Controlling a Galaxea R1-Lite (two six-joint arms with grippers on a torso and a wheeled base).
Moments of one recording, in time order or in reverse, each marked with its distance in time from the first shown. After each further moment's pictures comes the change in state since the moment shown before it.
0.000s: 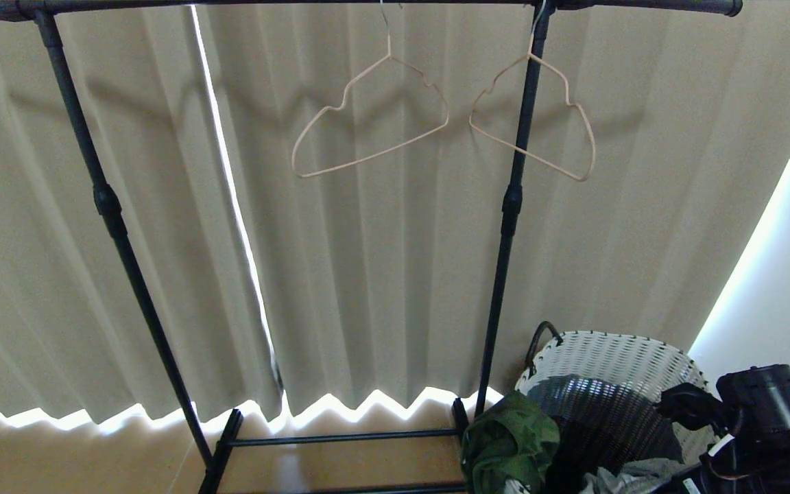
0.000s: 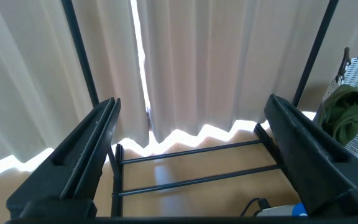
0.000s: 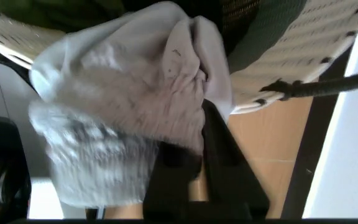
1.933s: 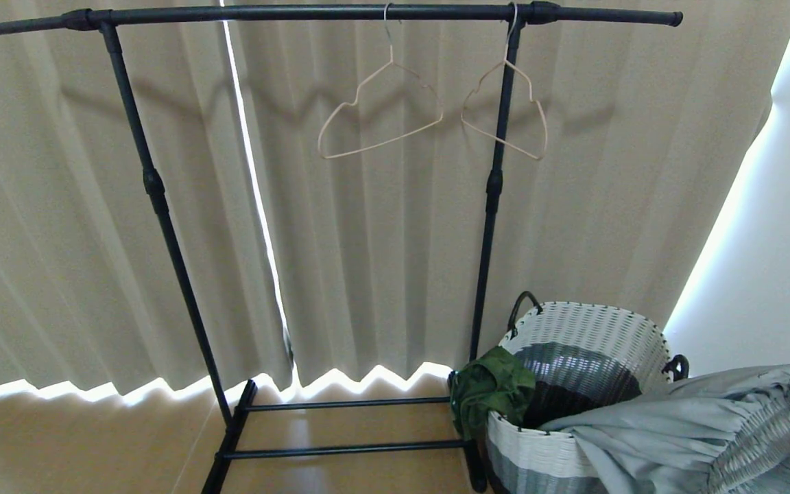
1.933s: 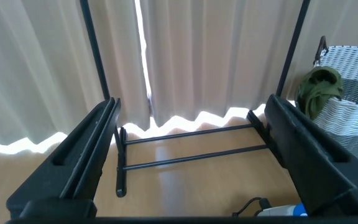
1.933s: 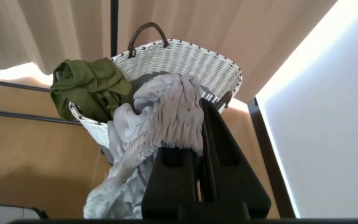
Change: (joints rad) left arm 0.000 0.000 0.001 0.000 0.004 0.003; right arm 0.008 -0.860 -0.002 0.058 0.021 -0.001
